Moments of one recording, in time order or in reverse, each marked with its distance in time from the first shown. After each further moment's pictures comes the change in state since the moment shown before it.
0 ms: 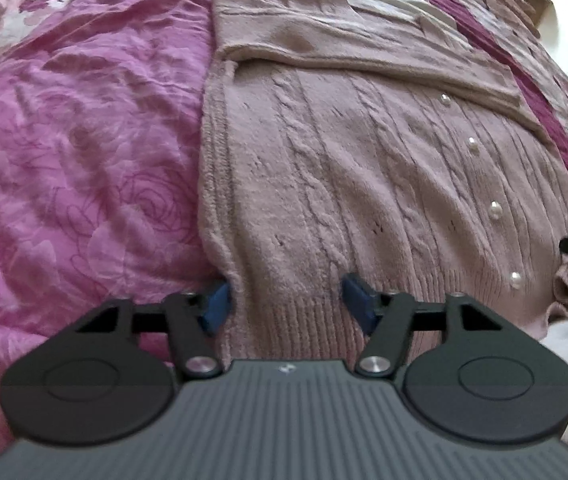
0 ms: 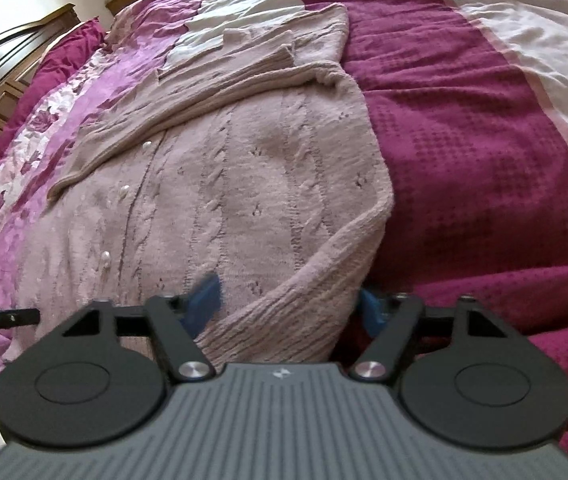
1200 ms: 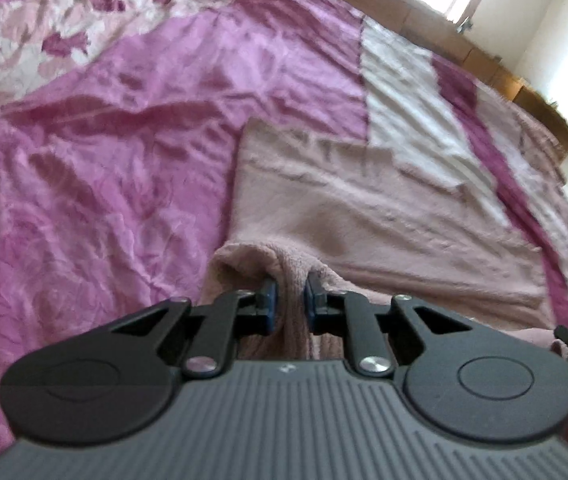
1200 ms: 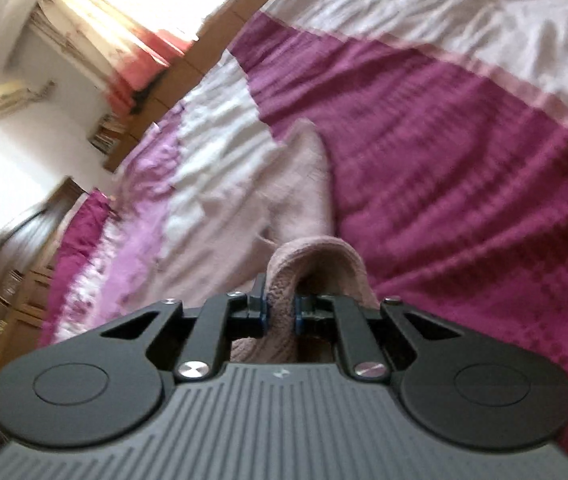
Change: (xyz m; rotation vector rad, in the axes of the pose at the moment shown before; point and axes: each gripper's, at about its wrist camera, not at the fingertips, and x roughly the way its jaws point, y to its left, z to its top) left arm 0.031 0.021 0.108 -0.258 -0.256 0.005; right arm 0.067 -0.053 0.107 0.393 -0.298 0.184
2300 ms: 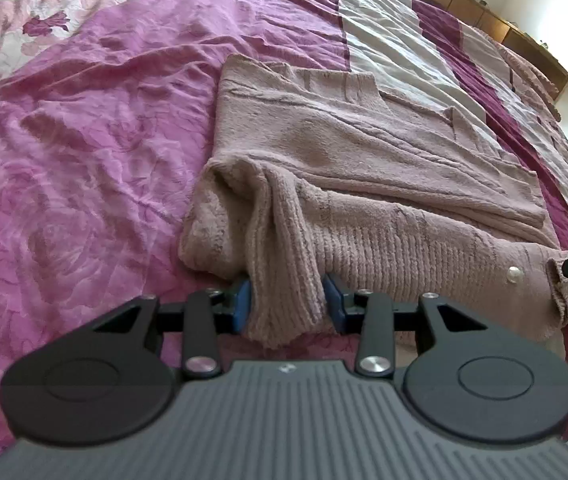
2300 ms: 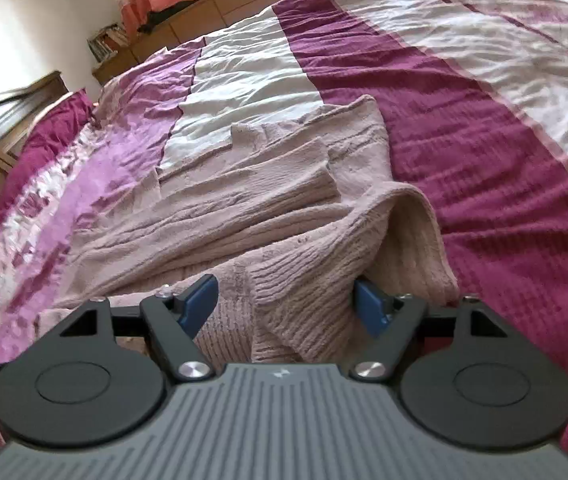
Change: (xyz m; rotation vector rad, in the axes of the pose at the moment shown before) left arm -0.009 -0.012 -0.036 0.113 0.110 -0.004; right arm -0.020 0.089 -0.051 -0.352 0.080 -0.170
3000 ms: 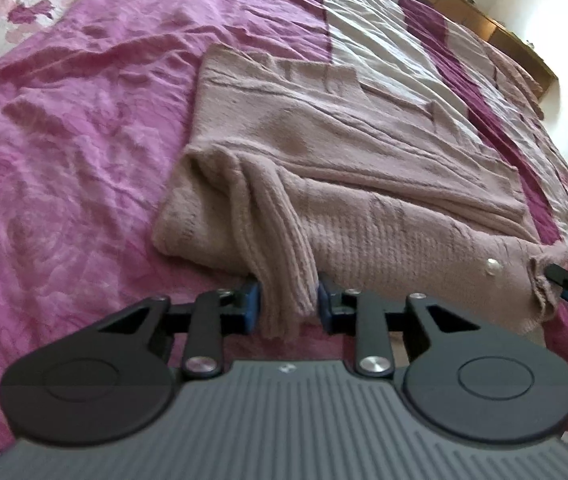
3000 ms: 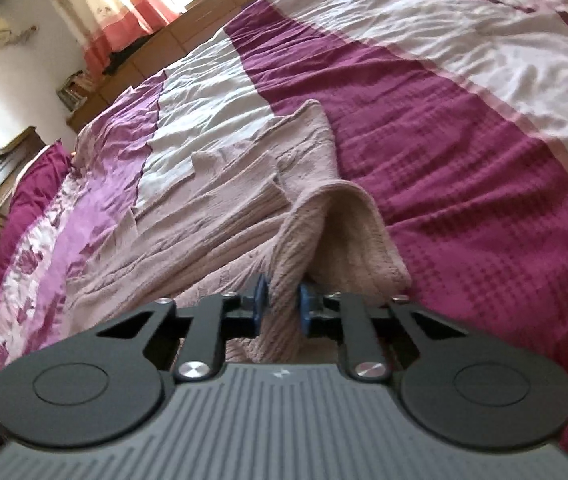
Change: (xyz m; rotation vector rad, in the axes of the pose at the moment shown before) left arm 0.000 -0.004 -0.004 -0.009 0.032 -0.071; right arm -0.007 -0.041 -0.002 0.209 -0.043 0.002
